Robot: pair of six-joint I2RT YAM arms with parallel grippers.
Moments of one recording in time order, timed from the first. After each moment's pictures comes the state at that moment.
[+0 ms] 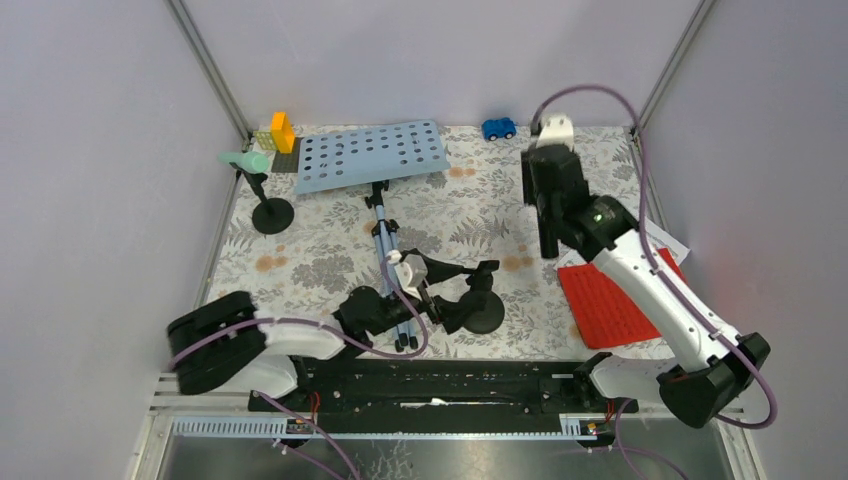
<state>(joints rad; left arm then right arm) -1.10 1.42 0.35 1.29 0.08 -0.26 0.58 1.21 1.25 -0.62 0.60 0.13</state>
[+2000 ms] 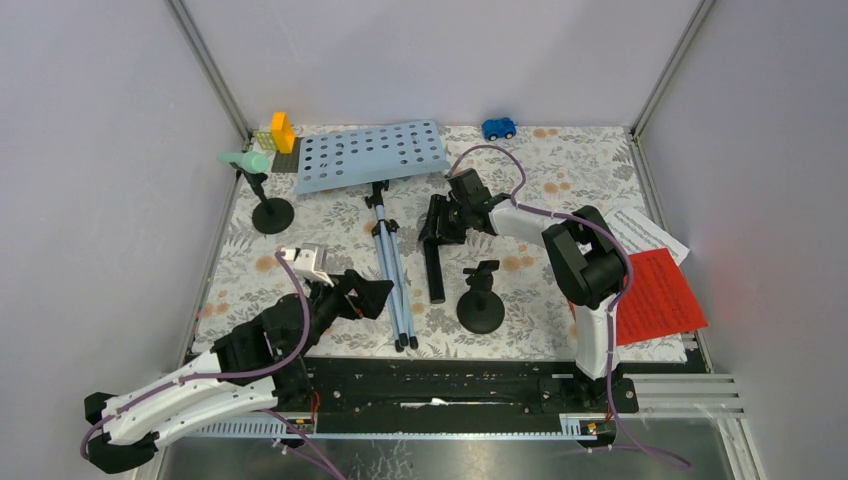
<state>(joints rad) -1.10 0.38 0.50 -0.35 -0.53 -0.67 0.58 2.03 1.34 -0.19 -0.32 0.70</state>
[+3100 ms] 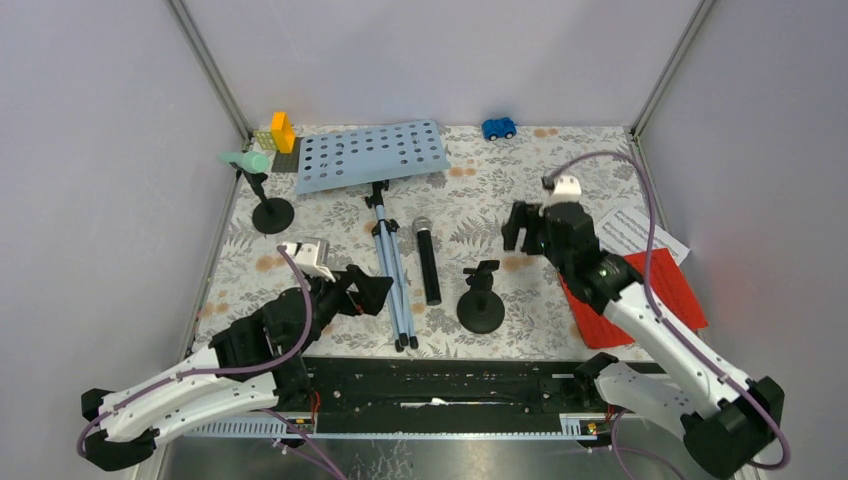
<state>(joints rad) -1.10 0.43 0.57 -0.39 -0.55 -0.65 0.55 1.01 0.89 -0.33 0.24 0.38</state>
